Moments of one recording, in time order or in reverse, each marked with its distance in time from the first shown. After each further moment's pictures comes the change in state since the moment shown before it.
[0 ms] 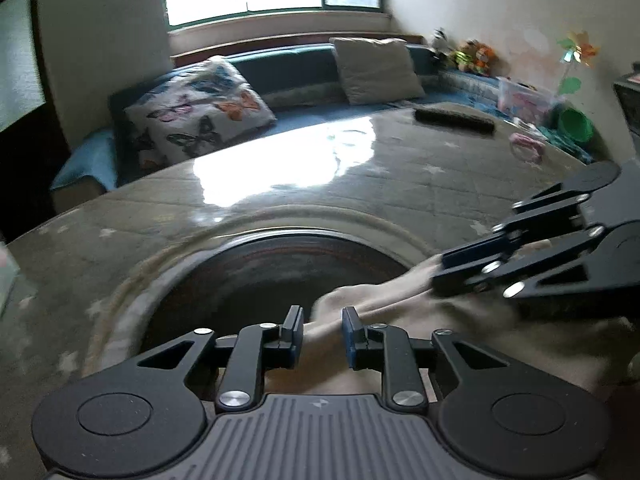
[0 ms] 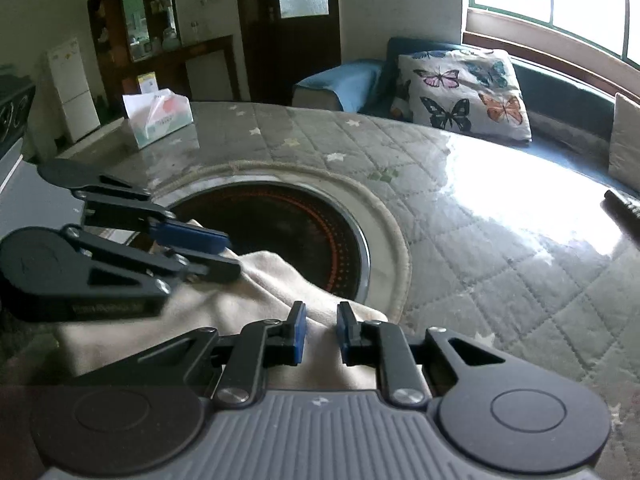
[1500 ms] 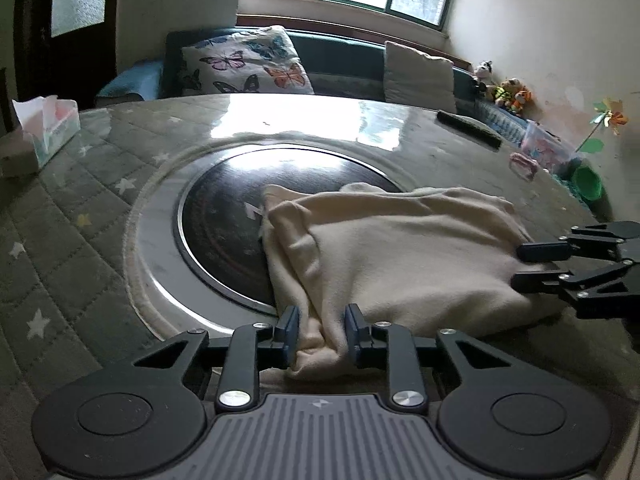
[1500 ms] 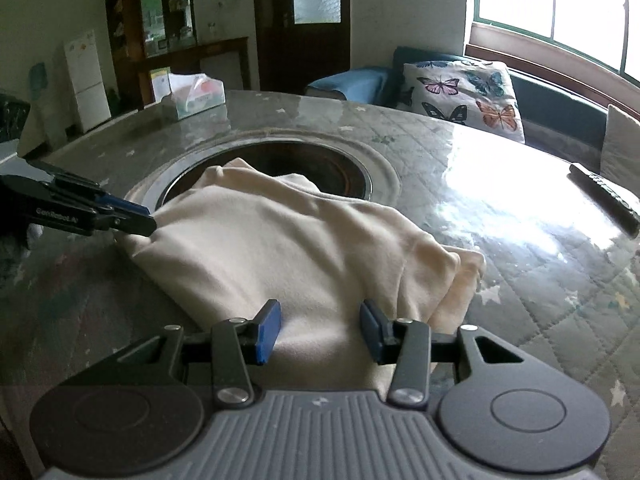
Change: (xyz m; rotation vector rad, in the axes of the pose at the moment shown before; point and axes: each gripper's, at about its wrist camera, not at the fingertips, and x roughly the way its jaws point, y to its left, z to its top) left arm -0.086 -0.002 -0.084 -0.271 0.036 -0.044; right arm -0.082 0.014 -0.081 -0.052 -0.016 -0.003
